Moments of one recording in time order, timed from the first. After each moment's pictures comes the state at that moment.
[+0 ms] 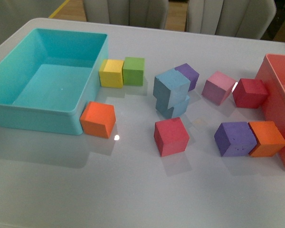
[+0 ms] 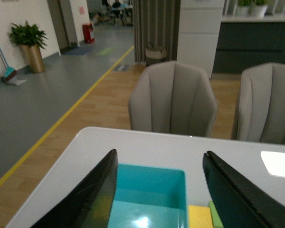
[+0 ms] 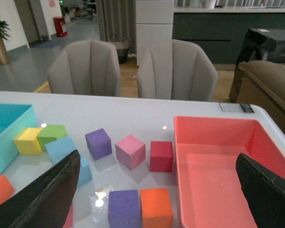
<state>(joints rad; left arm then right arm) -0.19 1.31 0.43 0.86 -0.19 0.01 0.00 0.00 0.02 0.00 0.00 -0.01</state>
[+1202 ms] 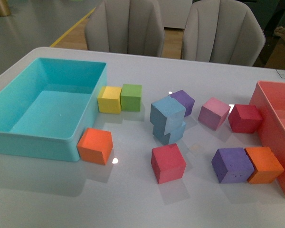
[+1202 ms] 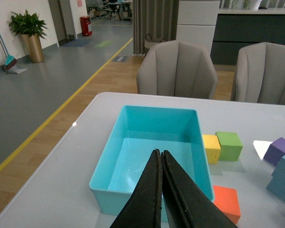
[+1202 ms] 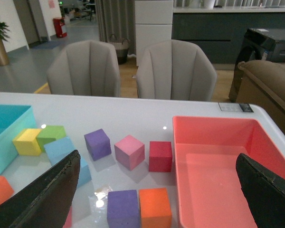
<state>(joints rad) 0.00 0.49 0.01 0.49 0.00 0.00 0.00 0.00 0.02 0.00 0.00 -0.01</state>
